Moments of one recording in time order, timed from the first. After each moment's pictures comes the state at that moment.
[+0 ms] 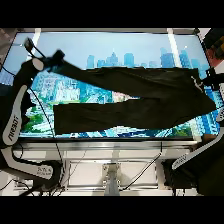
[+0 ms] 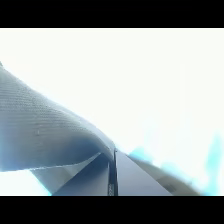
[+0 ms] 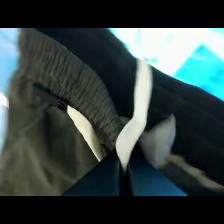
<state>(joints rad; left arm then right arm) -0.01 -1.63 1.52 1.21 -0.43 -1.94 -0.64 -2.09 2.07 -1.12 1.23 1.87</state>
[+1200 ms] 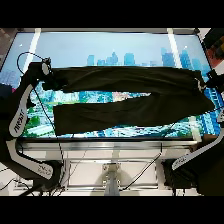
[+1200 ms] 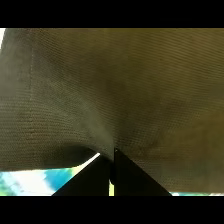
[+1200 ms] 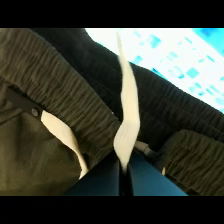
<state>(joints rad) -0.01 -1.73 1.47 1.60 -1.07 -1.83 -0.64 -2.04 2.04 -1.36 1.33 1.88</state>
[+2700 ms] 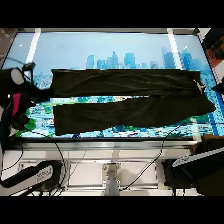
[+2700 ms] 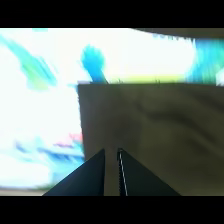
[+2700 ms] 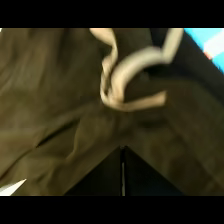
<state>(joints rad) 0.11 -1.21 1.10 1.47 -1.28 -1.58 -0.89 -1.92 1.89 -0.93 1.53 1.37</state>
